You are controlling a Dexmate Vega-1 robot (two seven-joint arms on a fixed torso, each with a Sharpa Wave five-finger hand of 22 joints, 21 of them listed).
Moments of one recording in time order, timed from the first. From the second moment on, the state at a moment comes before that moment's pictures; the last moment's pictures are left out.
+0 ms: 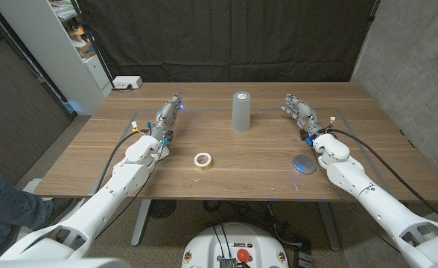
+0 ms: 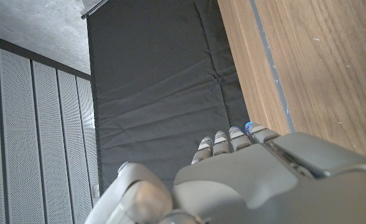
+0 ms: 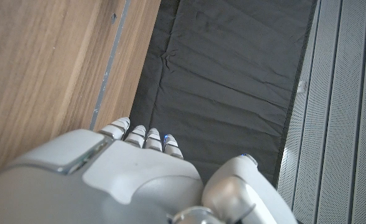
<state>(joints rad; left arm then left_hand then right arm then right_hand) 0.88 0.45 0.29 -1.33 -0.58 -0.25 -0.06 0.42 0.08 0.44 0.01 0.18 -0.06 0.08 0.18 0.17 -0.08 0.06 0.20 0.22 -0.14 0.07 0.18 0.17 -0.17 0.02 0.33 0.17 -0.85 -0.51 -0.36 -1.31 0.65 0.29 0.04 0.45 0.11 0.57 -0.14 0.19 0.19 0.06 0.19 0.20 0.16 0.08 0.20 0.24 0.08 0.02 0.20 0.28 0.33 0.00 0.19 0.17</state>
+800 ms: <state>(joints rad) 0.92 0.22 0.02 -1.38 -0.30 -0.12 -0.23 0.42 0.08 0.44 0.01 0.18 -0.06 0.08 0.18 0.17 -0.08 0.06 0.20 0.21 -0.14 0.08 0.18 0.17 -0.17 0.03 0.32 0.17 -0.87 -0.52 -0.35 -1.33 0.65 0.30 0.04 0.45 0.11 0.58 -0.15 0.19 0.19 0.06 0.19 0.20 0.16 0.08 0.20 0.24 0.08 0.02 0.20 0.27 0.33 0.00 0.19 0.17</state>
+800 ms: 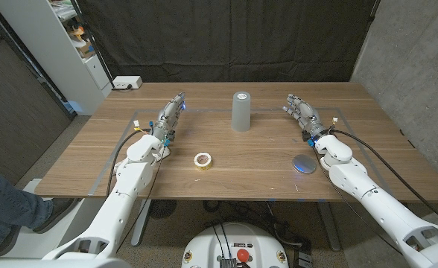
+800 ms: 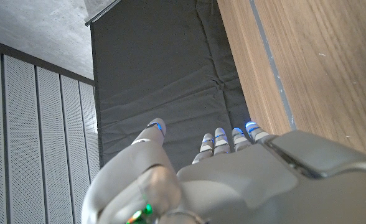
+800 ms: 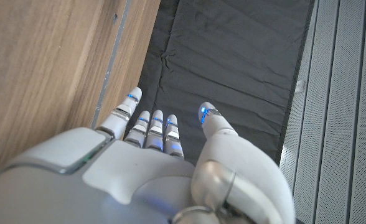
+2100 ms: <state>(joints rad) 0.88 0.14 -0.06 -1.35 -0.20 -0.09 -0.31 0.42 0.08 0.44 0.00 0.18 -0.06 0.08 0.18 0.17 -0.09 0.06 0.20 0.20 -0.15 0.07 0.18 0.17 -0.17 0.03 0.30 0.17 -0.90 -0.55 -0.33 -1.37 0.63 0.31 0.06 0.46 0.11 0.59 -0.15 0.19 0.19 0.06 0.19 0.20 0.16 0.08 0.20 0.23 0.08 0.02 0.20 0.26 0.33 0.00 0.19 0.17</state>
